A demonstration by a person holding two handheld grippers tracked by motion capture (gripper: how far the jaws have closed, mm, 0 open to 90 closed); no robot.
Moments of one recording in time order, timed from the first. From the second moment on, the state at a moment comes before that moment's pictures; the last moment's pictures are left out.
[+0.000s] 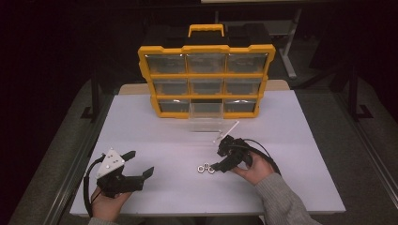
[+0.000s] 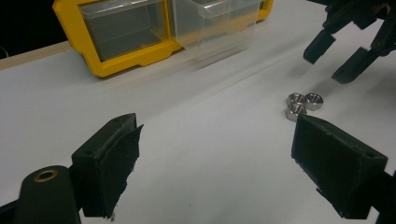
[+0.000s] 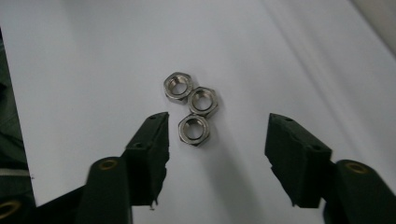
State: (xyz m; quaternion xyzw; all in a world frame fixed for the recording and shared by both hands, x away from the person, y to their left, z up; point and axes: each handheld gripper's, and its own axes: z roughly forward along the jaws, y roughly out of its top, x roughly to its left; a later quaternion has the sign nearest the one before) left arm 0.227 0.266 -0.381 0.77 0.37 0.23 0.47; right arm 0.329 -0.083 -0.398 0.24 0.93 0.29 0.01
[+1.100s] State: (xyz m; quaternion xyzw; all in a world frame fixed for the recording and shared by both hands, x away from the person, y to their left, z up) left arm 0.227 0.268 -0.383 0.77 0.37 0.23 0.46; right arm 0.331 -0.061 -0.407 0.19 0.96 0.23 0.00
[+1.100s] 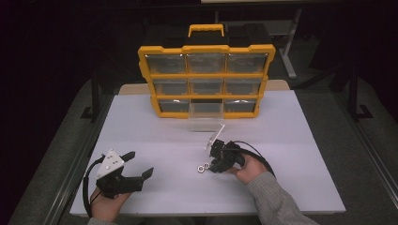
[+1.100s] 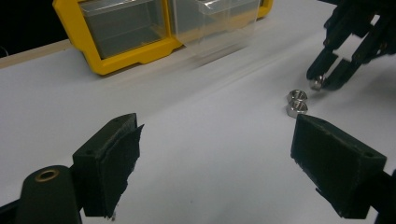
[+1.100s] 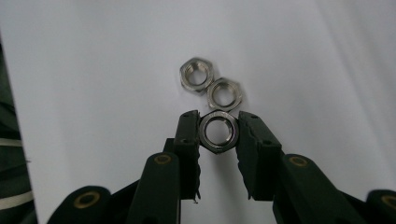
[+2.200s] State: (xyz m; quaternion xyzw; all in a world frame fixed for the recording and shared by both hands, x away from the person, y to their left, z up) left arm 0.227 0.272 -0.380 0.77 0.37 0.23 0.47; right arm 0.438 -0.061 -0.286 0.25 0.93 0.26 0.05
